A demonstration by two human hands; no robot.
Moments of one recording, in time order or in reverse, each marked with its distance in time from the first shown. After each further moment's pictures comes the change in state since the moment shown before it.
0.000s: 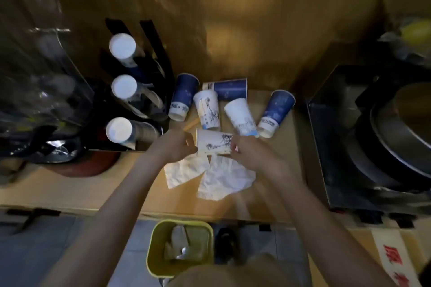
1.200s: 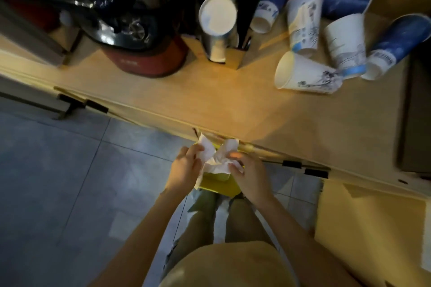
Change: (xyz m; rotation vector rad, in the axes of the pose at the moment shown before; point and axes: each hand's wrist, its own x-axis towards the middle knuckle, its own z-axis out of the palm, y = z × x) left_hand -0.151 -0.172 0.214 -0.511 0.257 -0.294; right_hand -0.063 -0.114 0.251 0.435 0.006 0.054
